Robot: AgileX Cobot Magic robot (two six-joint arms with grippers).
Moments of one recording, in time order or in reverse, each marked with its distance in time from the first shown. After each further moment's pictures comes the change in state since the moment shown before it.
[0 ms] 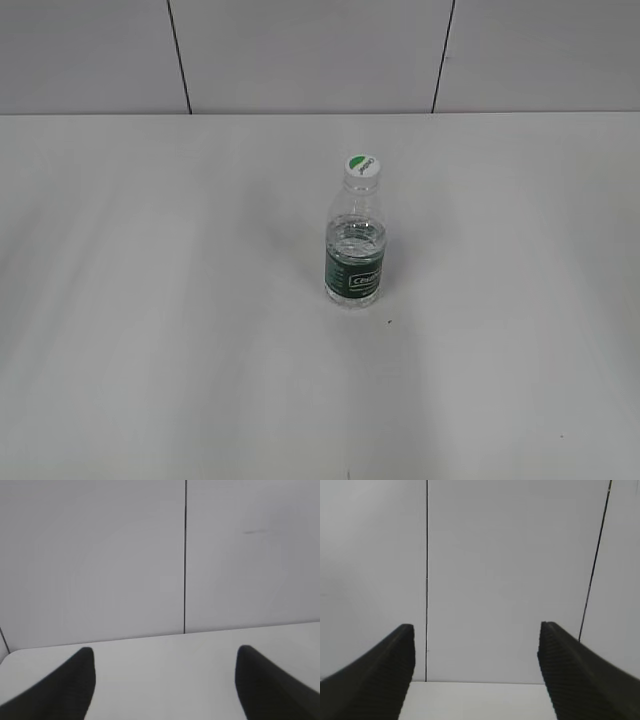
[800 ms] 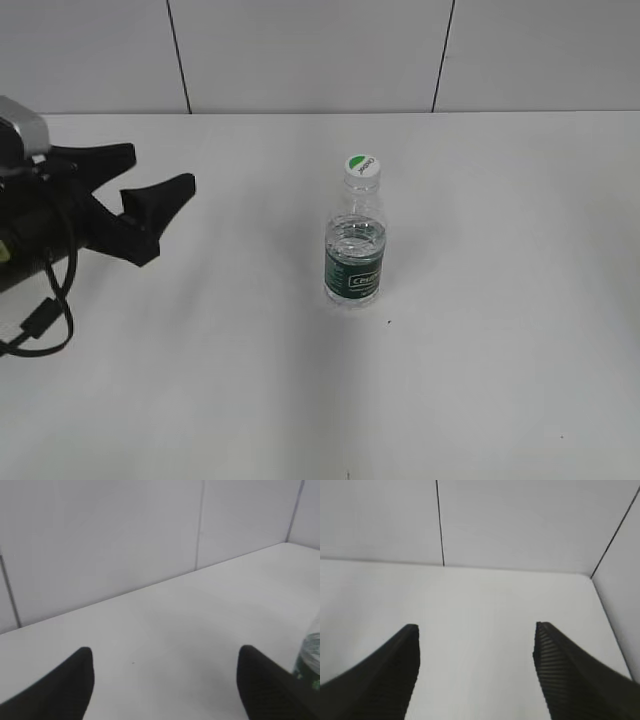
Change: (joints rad) left arm -0.101 0.727 -0.002 0.487 -0.744 -0.193; right arm 0.000 0.324 -0.410 -0.001 0.657 0.002
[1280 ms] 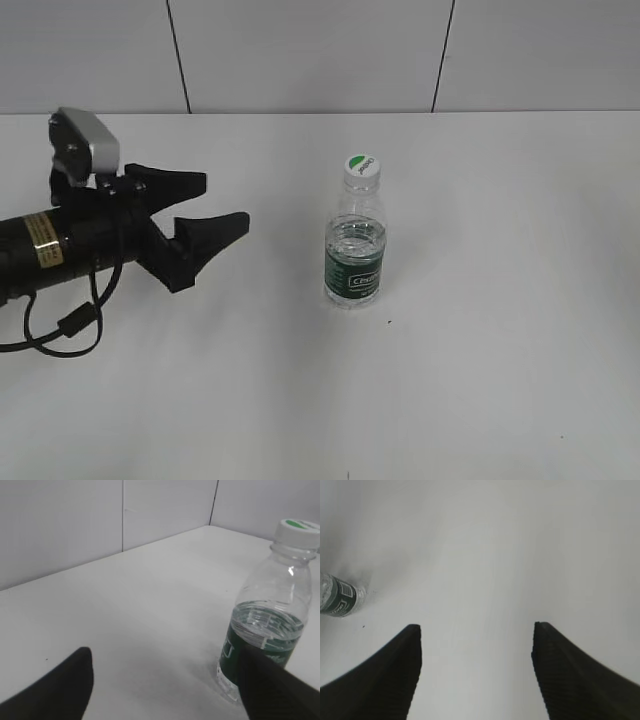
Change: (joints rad) left arm 0.000 0.157 -0.147 0.307 0.008 -0.125; right arm 0.000 0.271 -0.312 0.029 0.540 0.009
